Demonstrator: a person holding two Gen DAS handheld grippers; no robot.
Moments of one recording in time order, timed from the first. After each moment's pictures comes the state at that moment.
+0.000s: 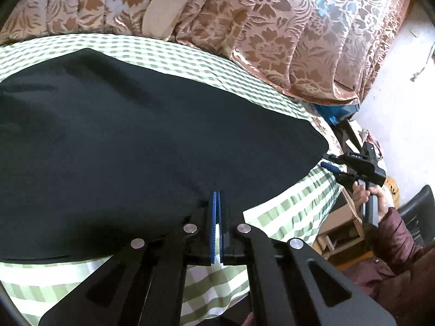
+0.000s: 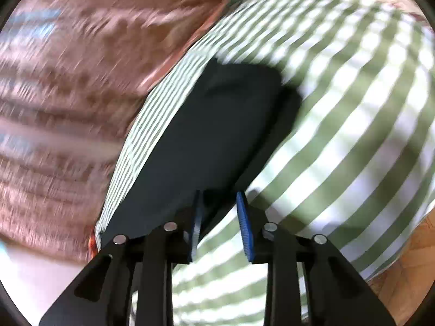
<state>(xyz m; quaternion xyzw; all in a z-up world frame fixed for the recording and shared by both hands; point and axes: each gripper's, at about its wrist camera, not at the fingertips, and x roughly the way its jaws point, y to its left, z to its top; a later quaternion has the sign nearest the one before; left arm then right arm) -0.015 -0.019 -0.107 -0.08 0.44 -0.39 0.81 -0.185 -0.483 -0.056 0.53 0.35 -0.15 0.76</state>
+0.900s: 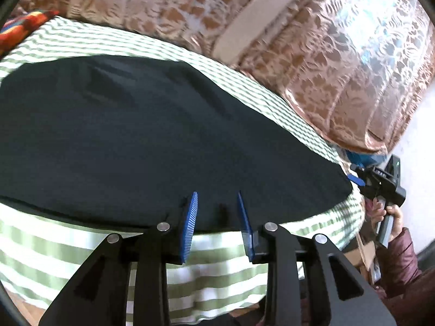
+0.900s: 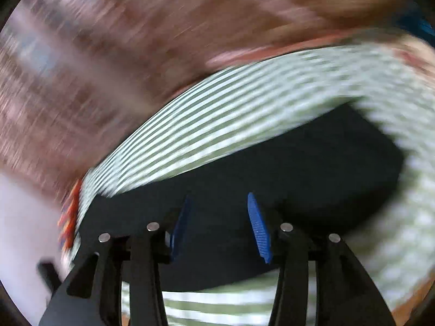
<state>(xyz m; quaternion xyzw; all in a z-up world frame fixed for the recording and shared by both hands) -0.018 0.072 -0.100 -0.16 0.42 -0.26 0.86 -0.067 -0.374 0.002 0.34 0.42 0.01 0.85</state>
